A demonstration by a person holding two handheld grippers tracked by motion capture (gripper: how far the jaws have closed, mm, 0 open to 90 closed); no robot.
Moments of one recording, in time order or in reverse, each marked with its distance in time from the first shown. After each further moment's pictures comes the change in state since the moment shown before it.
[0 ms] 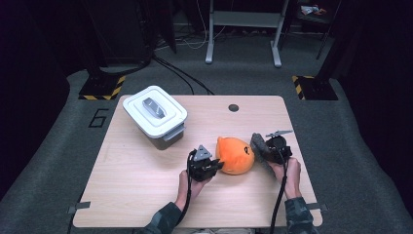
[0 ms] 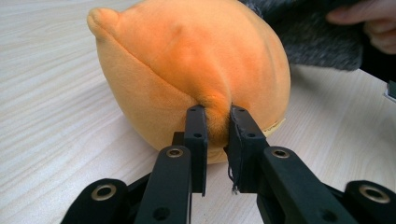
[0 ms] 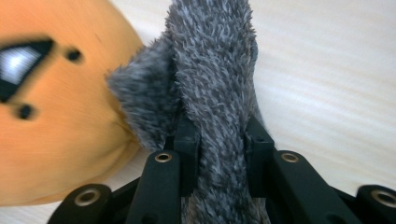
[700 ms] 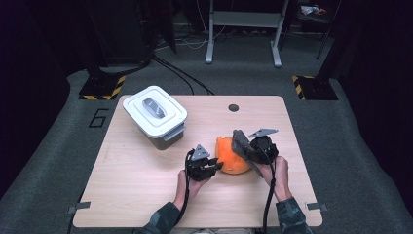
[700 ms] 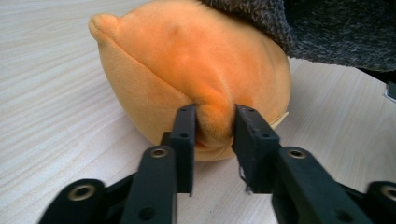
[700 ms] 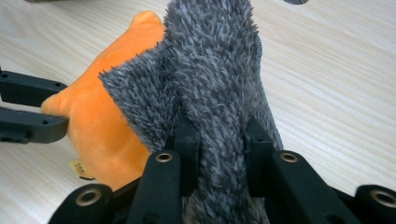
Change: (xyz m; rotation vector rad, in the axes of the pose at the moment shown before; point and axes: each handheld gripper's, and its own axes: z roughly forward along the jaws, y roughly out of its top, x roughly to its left) left arm 0.007 -0.003 -0.001 -0.005 -0.011 -0.008; right arm 0.059 0.020 -0.028 -0.098 0.082 -0.157
